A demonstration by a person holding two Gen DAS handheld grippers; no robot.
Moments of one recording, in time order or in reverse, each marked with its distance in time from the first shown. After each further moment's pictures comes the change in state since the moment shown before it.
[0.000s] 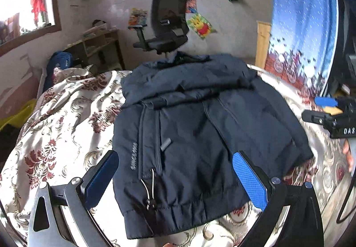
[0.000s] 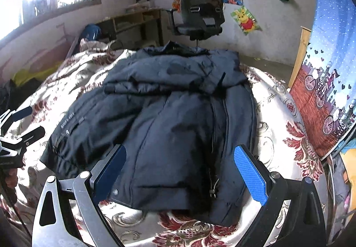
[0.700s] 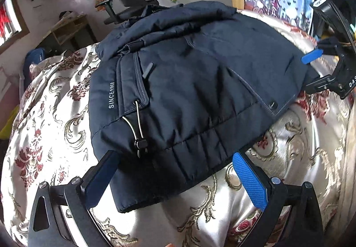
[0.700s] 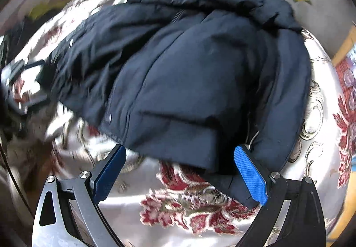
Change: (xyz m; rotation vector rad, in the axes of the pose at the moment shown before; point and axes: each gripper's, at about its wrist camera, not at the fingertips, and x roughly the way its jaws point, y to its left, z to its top) left arm 0.037 -0.002 -0.072 0.230 0.207 -0.055; right arm 0.066 0.024 -0.056 -0.274 0.400 0.146
